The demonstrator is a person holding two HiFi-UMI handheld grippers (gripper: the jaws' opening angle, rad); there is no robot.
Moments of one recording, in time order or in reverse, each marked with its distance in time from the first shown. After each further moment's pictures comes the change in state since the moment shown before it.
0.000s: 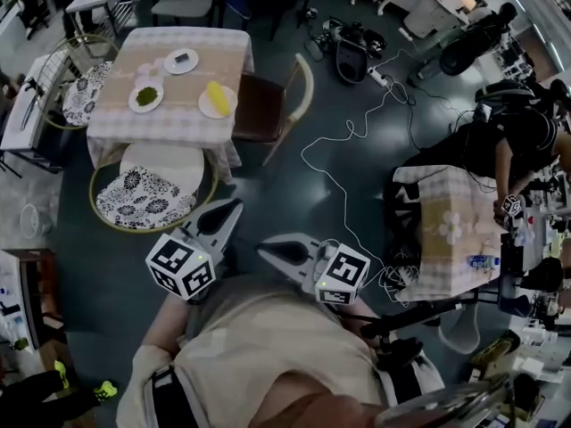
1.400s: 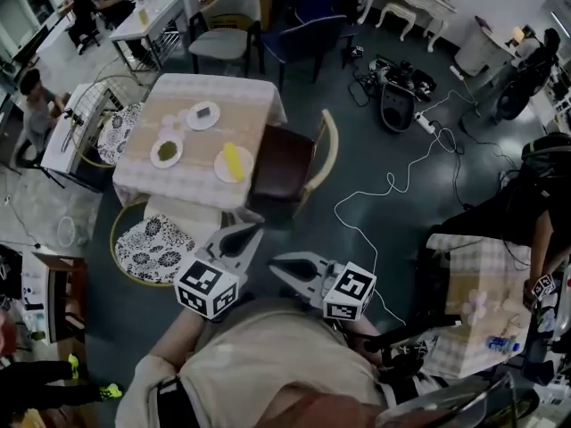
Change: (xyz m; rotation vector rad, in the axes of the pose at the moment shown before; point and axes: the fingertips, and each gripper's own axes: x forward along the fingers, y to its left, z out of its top) left arm 0.174 0.042 0.051 0.188 0.130 0.213; right arm -0.043 -0.179 0.072 0.066 -0.114 0.169
